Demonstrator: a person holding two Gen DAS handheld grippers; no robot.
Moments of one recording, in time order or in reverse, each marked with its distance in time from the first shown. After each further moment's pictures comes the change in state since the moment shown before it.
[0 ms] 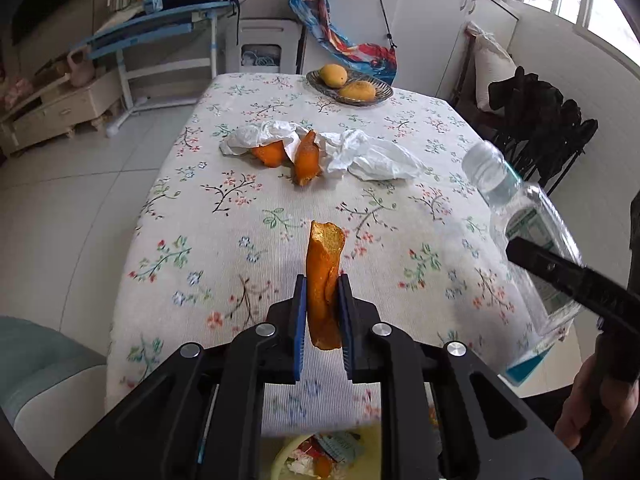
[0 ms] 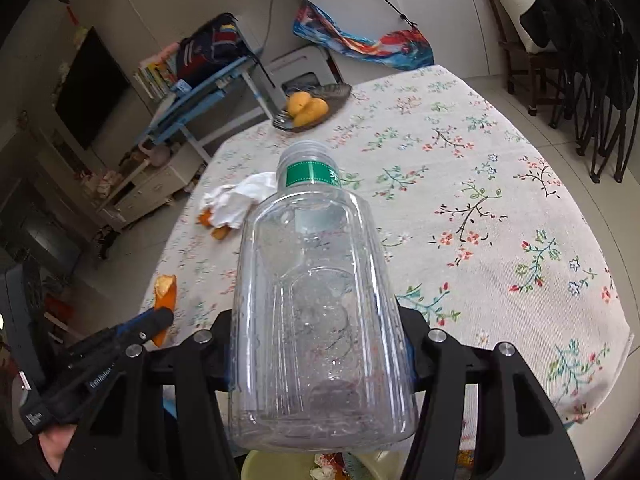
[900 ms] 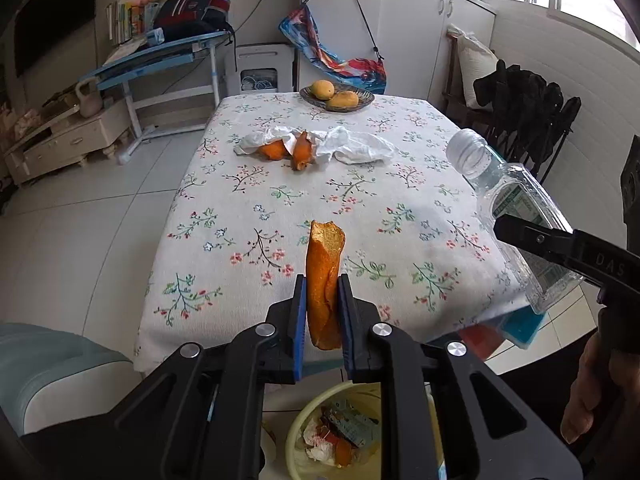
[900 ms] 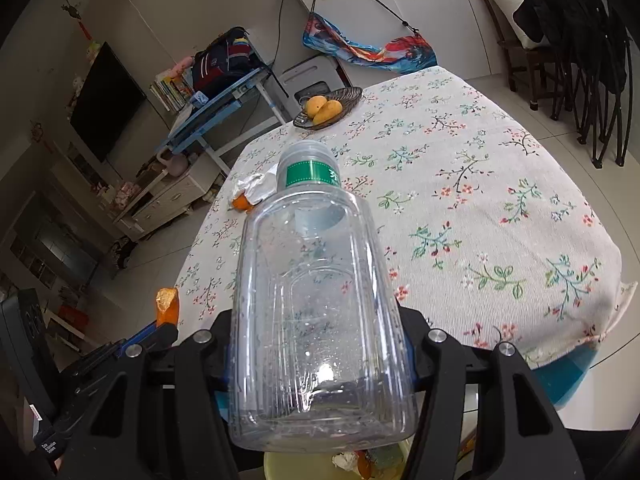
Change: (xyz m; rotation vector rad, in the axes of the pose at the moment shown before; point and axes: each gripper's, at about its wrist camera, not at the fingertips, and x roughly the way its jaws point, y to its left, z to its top) left arm -0.061 -0.011 -0.052 0.076 -0.076 0.039; right arm -0.028 0.006 -0.034 0.033 -0.038 0.058
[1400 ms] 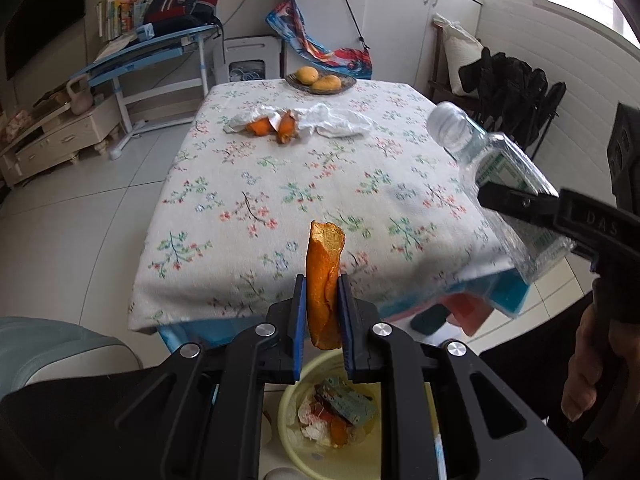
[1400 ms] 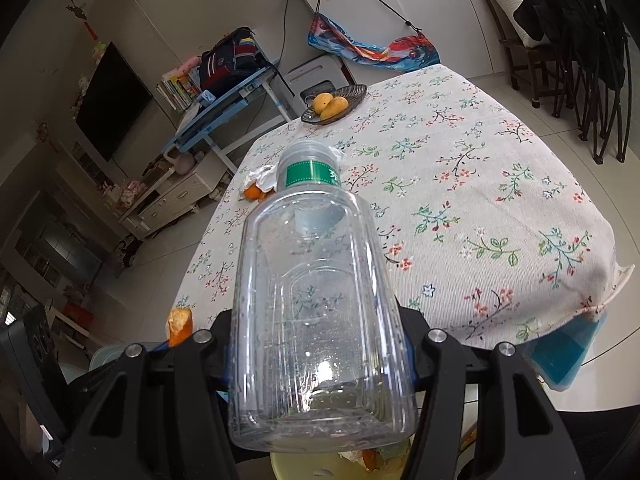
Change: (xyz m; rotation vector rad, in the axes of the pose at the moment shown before) left arm -0.019 -0.011 -0.032 0.033 0.034 -0.036; right arm -0.013 0.003 -0.016 -0.001 -0.003 0.018
